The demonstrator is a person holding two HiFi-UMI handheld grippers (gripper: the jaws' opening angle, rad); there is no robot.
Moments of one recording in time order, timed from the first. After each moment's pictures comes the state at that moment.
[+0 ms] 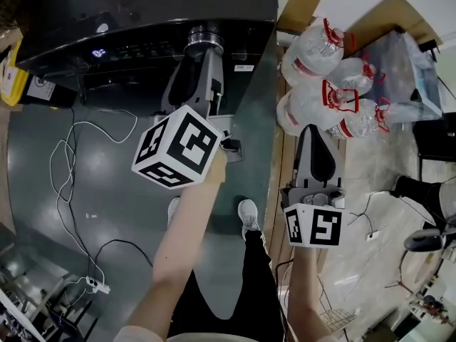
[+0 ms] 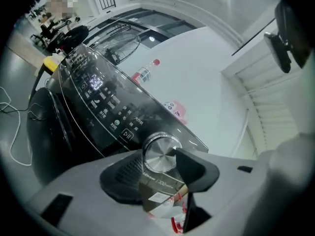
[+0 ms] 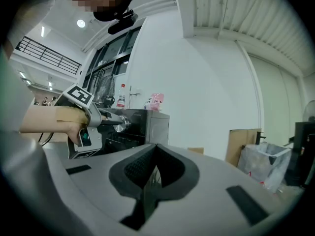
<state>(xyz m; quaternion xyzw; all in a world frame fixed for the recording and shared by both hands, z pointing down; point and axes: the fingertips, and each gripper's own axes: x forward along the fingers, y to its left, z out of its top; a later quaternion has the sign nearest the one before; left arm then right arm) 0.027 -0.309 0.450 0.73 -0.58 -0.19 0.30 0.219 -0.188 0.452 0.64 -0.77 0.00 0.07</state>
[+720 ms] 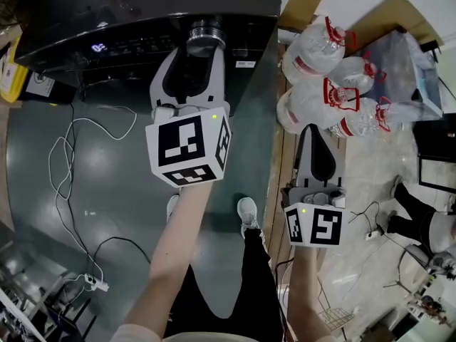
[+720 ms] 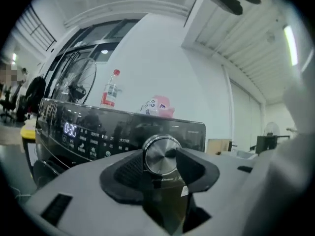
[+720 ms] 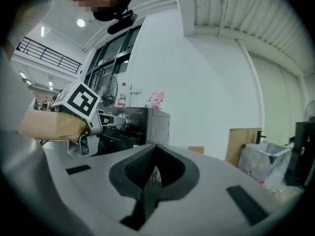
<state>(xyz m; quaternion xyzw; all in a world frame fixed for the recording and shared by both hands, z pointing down) 0.033 -0.309 0.440 0.78 -0.62 -0.01 0.09 0.218 -0.184 0.457 0.63 -0.77 0.00 0.07</state>
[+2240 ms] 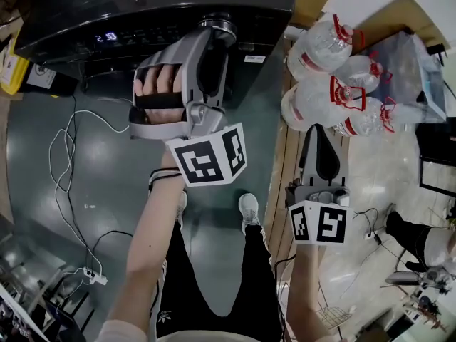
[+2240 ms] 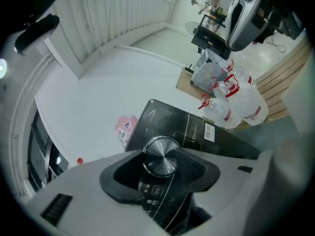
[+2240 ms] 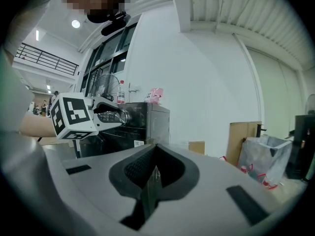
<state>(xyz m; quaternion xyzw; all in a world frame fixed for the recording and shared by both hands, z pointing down) 0.058 -0.302 0.443 0.66 -0.49 0.40 -0.40 0.219 -0.185 0.475 0.64 -0.77 0.03 0.07</state>
